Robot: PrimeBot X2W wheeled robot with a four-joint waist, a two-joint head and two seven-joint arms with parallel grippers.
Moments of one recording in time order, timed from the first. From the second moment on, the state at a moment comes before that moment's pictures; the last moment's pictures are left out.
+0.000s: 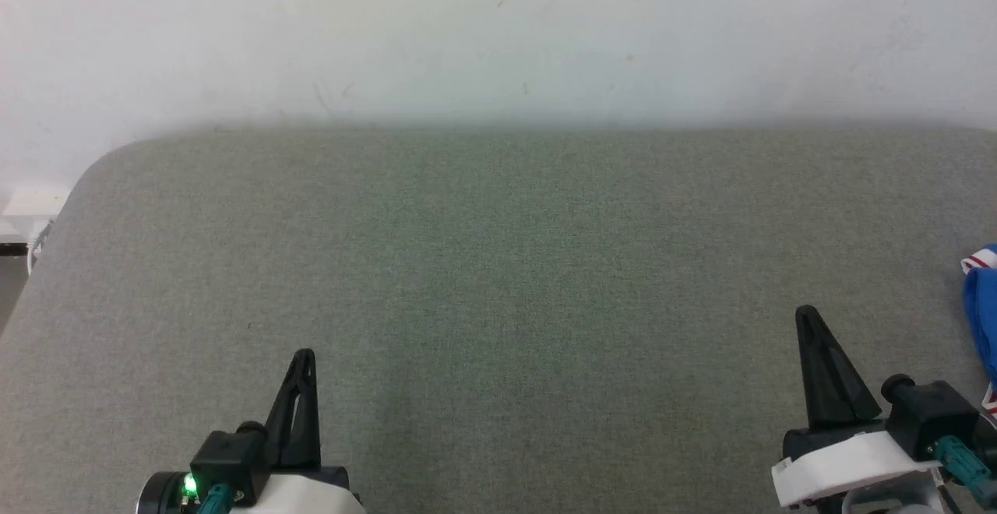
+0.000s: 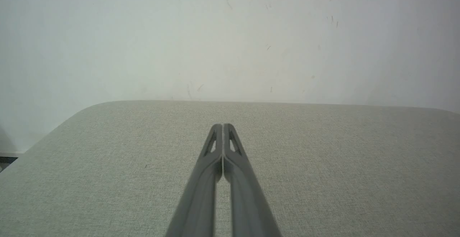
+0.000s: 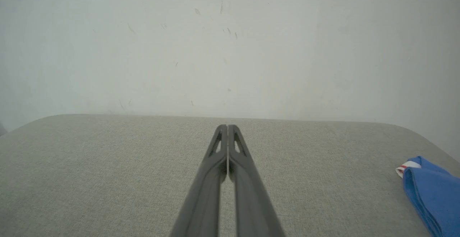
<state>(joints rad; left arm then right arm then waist) 0.10 0.06 -0.03 0.06 -0.09 -0.01 -0.26 0.05 -0.05 -0.03 0.08 0.10 0.13 -0.25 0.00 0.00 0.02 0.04</state>
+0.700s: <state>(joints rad) 0.09 0.06 -0.03 0.05 -0.08 -0.01 -0.21 0.05 -0.05 -0.02 0.07 0.09 0.13 -0.21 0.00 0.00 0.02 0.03</state>
